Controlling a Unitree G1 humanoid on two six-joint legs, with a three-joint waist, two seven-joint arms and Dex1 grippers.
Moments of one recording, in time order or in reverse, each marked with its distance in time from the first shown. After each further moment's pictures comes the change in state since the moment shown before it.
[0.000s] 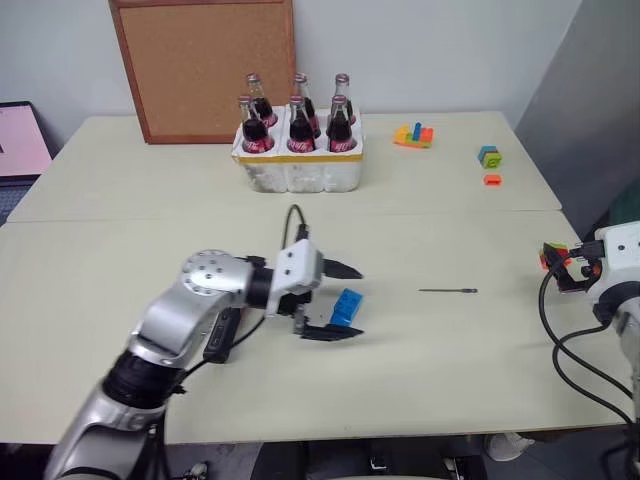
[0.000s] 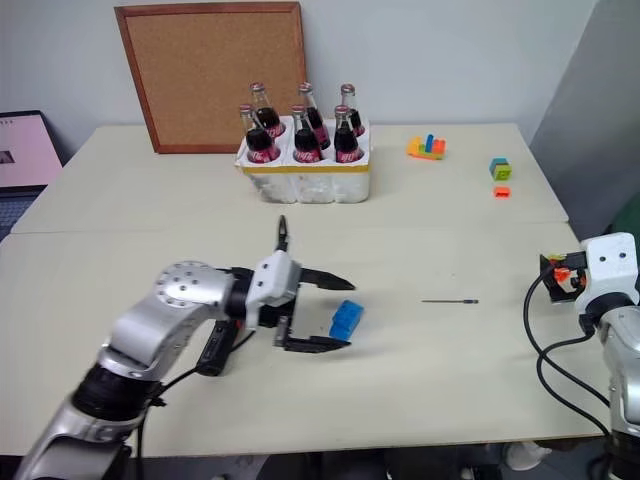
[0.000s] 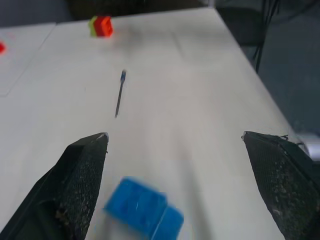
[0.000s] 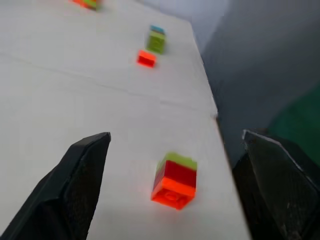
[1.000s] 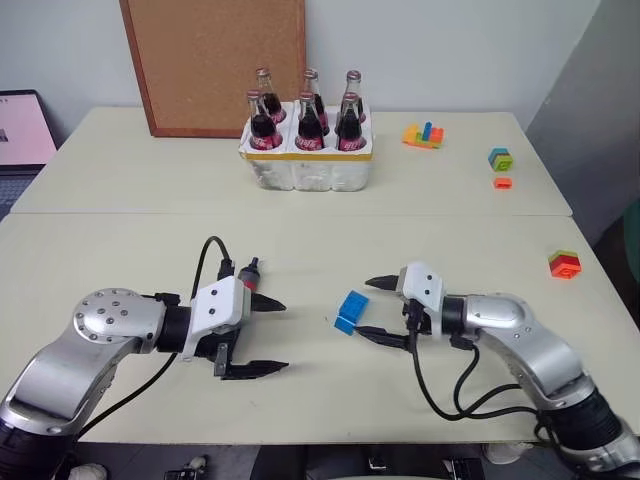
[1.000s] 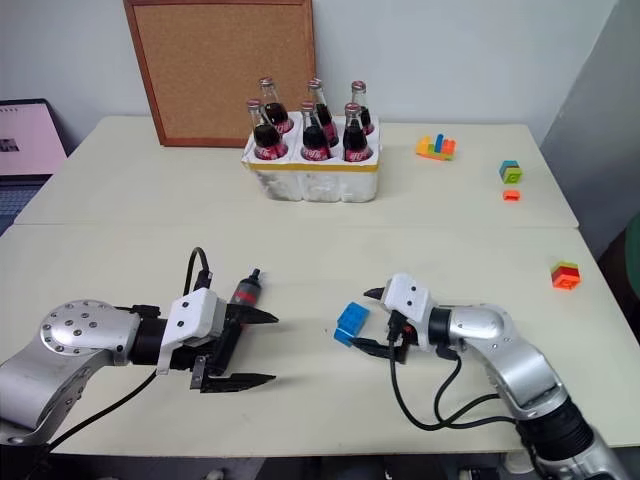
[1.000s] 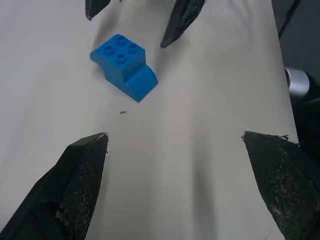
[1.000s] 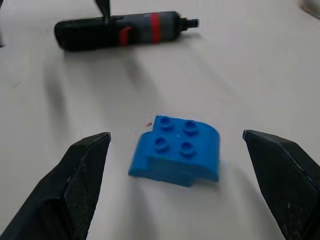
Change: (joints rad) left arm 0.362 0.236 0.215 -0.204 -0.041 0.064 0.030; right arm -0.200 0.228 0.690 -0.006 0.080 0.033 0.328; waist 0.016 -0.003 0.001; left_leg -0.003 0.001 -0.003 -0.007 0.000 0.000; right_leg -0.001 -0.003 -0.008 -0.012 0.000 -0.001
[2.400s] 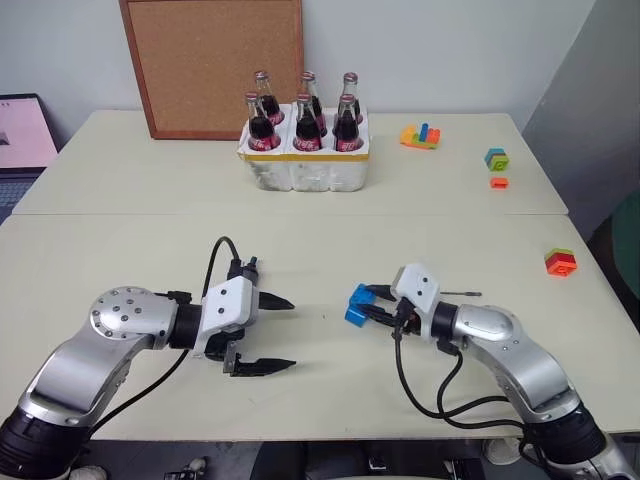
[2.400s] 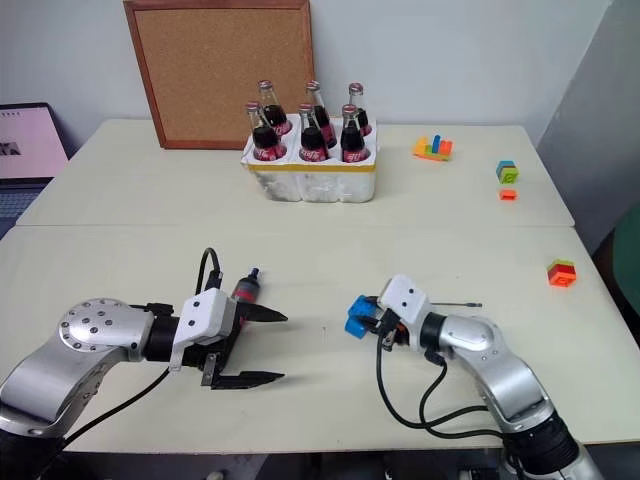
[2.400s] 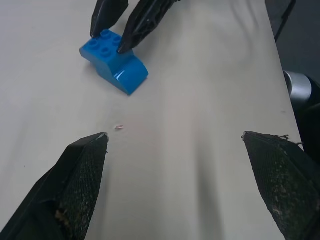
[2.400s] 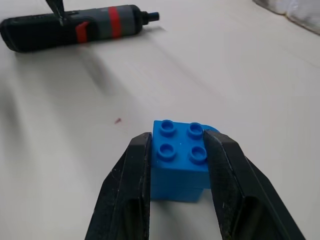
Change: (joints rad) left arm -0.052 -0.056 -0.066 0.063 0.029 -0.070 0.000; right arm 0.023 -0.021 -0.037 -0.026 -0.069 -0.031 -0.082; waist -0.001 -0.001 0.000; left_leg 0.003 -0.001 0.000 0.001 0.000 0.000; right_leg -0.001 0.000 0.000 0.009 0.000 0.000
